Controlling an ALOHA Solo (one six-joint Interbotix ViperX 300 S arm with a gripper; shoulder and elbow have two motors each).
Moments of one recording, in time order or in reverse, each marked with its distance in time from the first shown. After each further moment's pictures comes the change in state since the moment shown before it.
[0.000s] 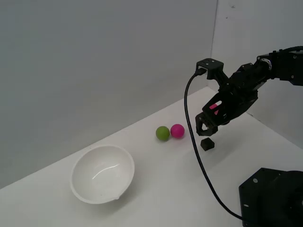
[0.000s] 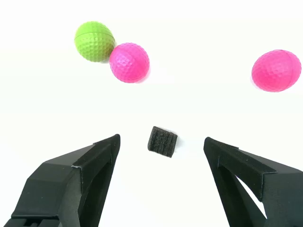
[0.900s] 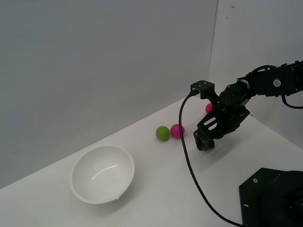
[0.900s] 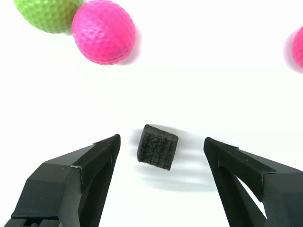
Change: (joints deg) arm 0.1 -11.8 -11.9 2.5 2.7 -0.1 -7.1 0.3
